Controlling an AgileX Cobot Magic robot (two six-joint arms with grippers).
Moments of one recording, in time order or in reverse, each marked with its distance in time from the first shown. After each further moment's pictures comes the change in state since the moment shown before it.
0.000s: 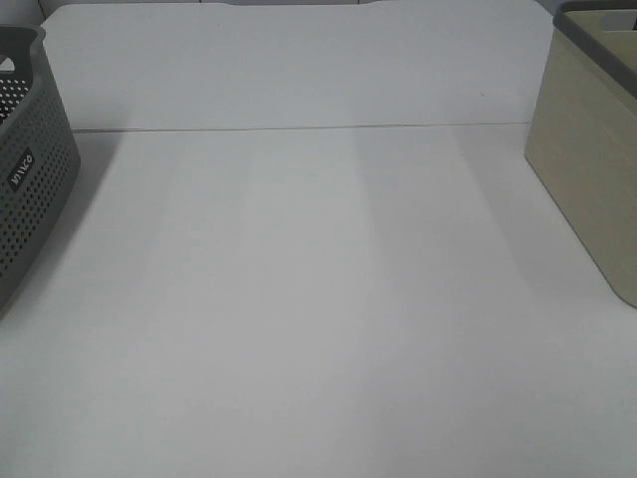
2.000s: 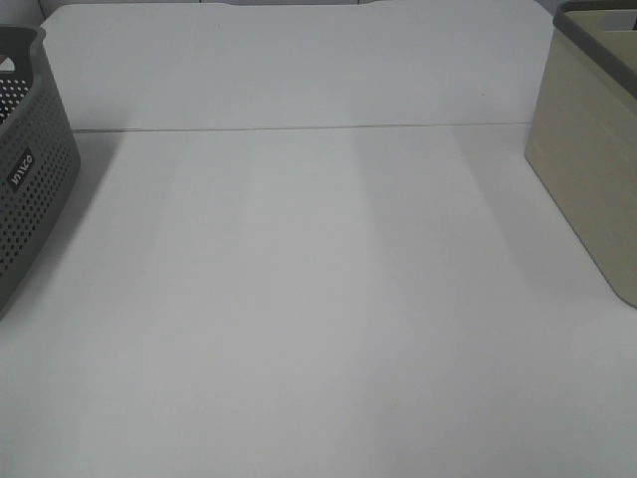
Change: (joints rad) left arm 0.000 0.000 0.000 0.015 0.000 0.000; right arm 0.000 0.000 0.000 0.000 0.000 0.000
